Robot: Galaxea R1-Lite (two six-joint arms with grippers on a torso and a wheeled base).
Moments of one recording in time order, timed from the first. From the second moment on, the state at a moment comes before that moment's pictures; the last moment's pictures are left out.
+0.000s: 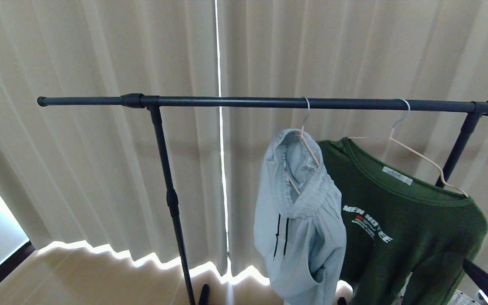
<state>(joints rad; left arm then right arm) -0.03 0.22 -0.05 -0.03 0.16 0.14 0.08 0.71 -0.16 -0.30 0.00 -0.15</state>
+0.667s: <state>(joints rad) 0.01 0.02 -0.01 0.00 0.13 0.06 0.02 0.11 -0.14 0.24 -0.03 -0.14</state>
